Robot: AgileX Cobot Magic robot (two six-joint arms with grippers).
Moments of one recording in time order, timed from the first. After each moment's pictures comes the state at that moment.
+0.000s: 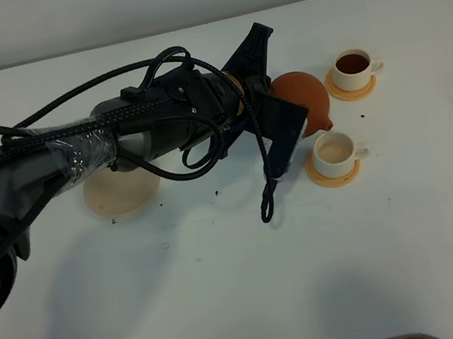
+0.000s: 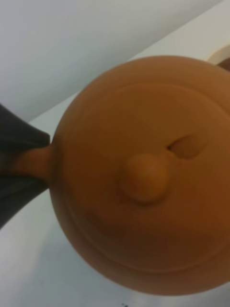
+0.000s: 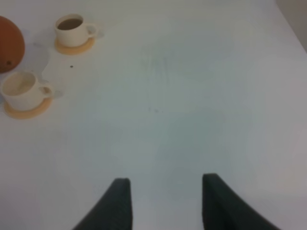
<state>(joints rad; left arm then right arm) -0.68 2.13 -1.44 0.75 0.10 0.97 0.09 -0.01 -0.52 0.09 1.12 -0.08</state>
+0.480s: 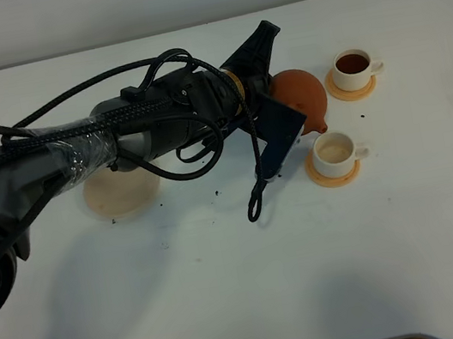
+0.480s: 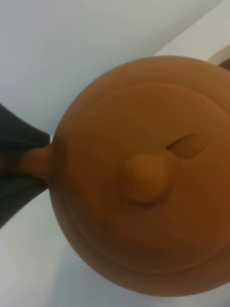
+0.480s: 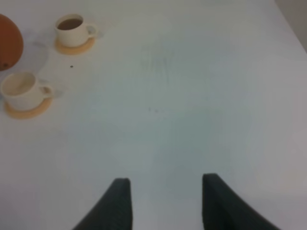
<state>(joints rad) -0.68 2.13 -1.44 0.89 0.08 0.97 0.09 -0.01 -0.52 0.09 1.12 -0.08</state>
